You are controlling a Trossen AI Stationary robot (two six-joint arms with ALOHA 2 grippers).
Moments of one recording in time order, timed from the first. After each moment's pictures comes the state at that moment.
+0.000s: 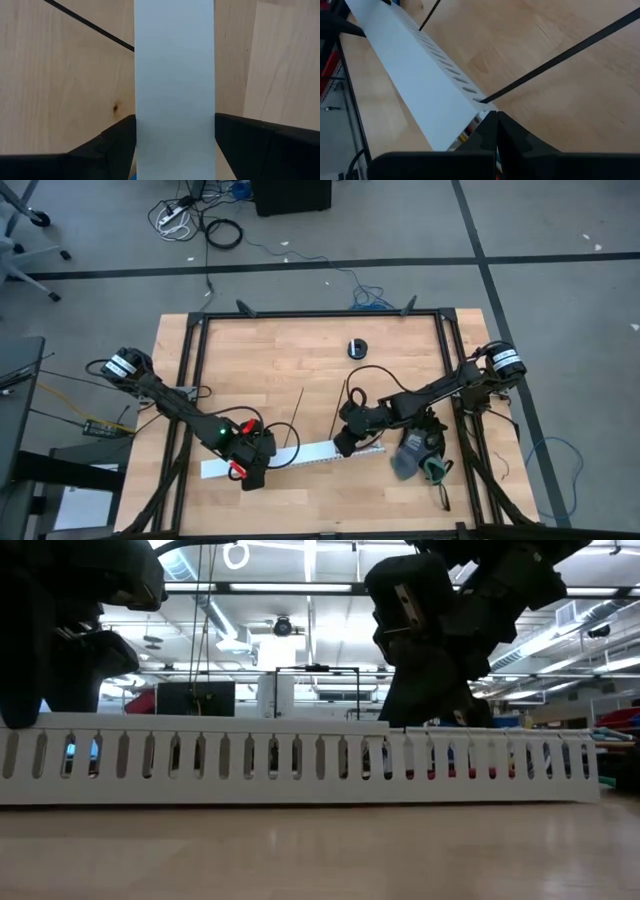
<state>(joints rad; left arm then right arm) -0.57 1.51 0.88 -0.54 -0.14 -0.72 0.28 1.71 0.90 0.04 0.09 1.04</state>
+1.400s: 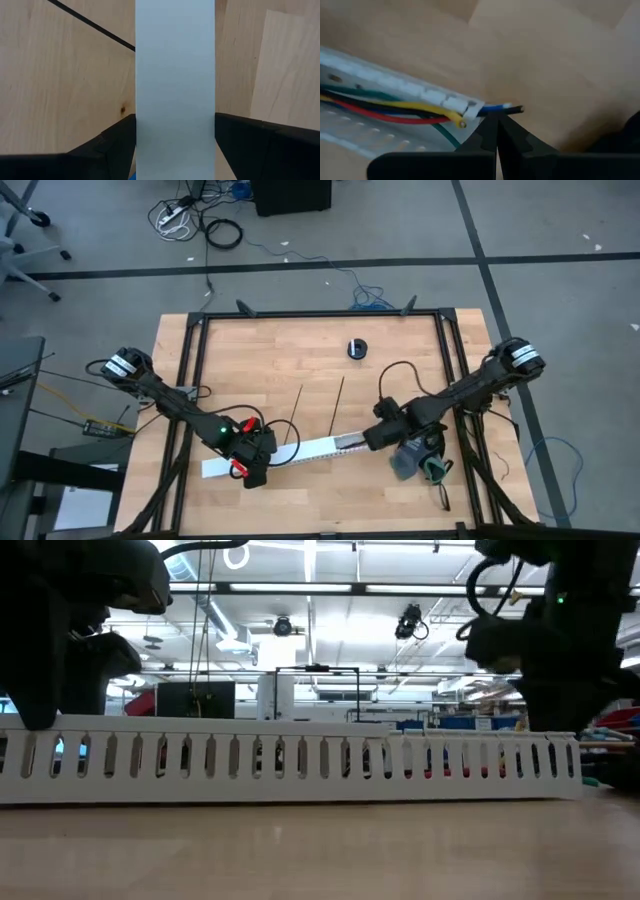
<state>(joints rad) -0.56 1.51 0.88 -0.55 -0.15 -0.75 0.41 1.56 0.89 -0.69 0.24 1.49</state>
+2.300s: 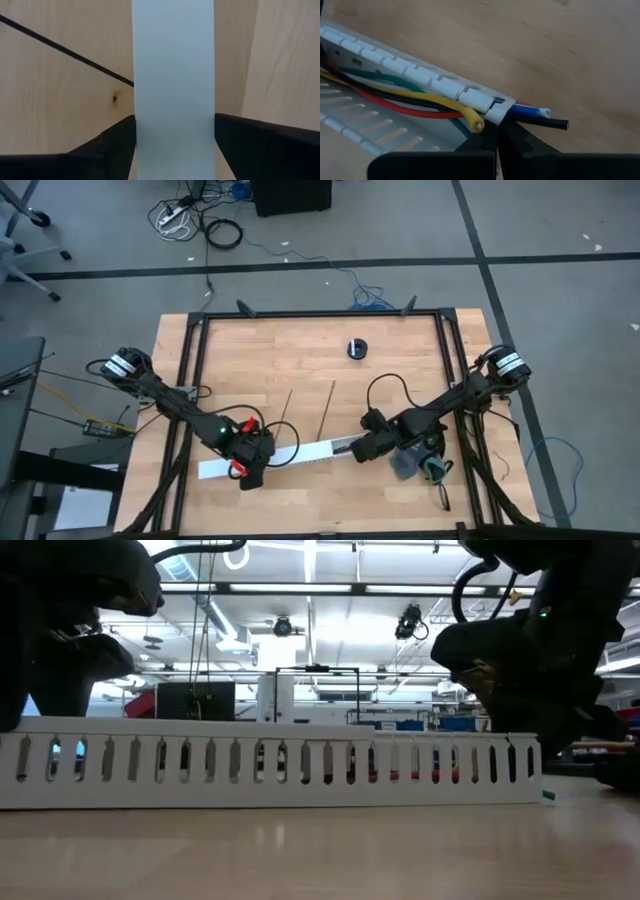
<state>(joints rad) -0.55 1.52 0.88 -0.55 -0.11 -0.71 0.43 1.71 0.89 -0.35 0.26 1.46</state>
